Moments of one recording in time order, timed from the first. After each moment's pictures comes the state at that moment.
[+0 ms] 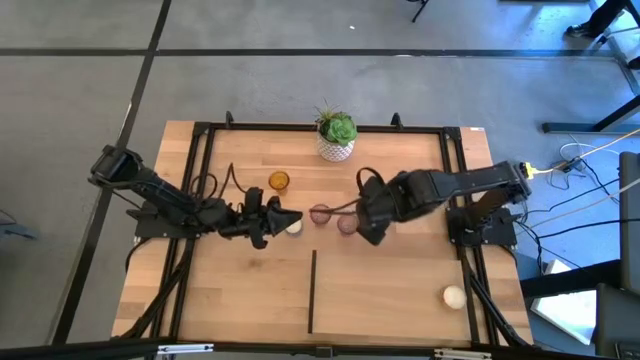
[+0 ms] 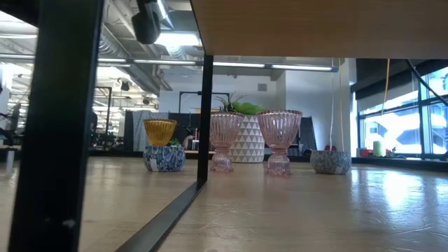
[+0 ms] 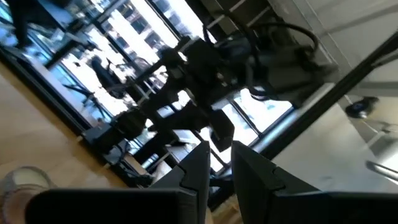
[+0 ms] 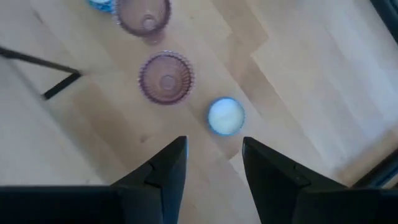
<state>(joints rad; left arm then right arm) -0.33 1.32 0.49 1.17 -0.43 -0.78 0.26 1.72 1.85 -1.57 0.29 0.88</state>
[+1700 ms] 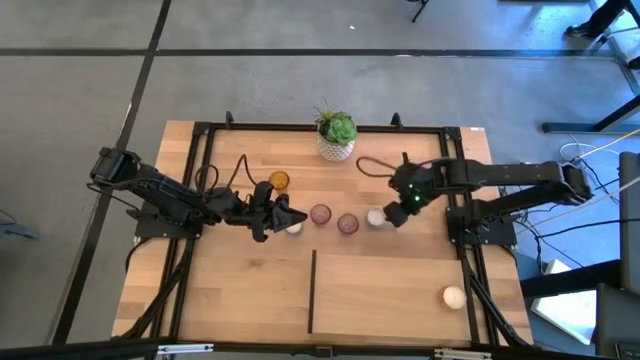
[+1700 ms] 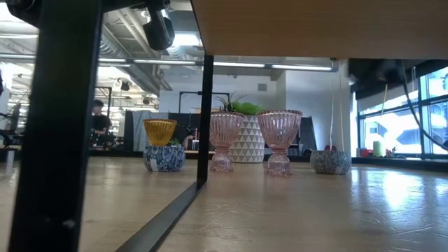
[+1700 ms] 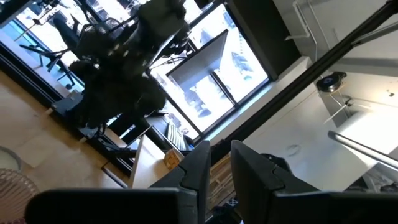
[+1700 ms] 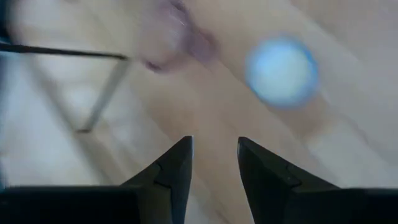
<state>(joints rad) -0.20 1.32 0.49 1.12 -0.14 -0.88 -0.04 1.12 0.87 -0.83 -0.24 0.91</state>
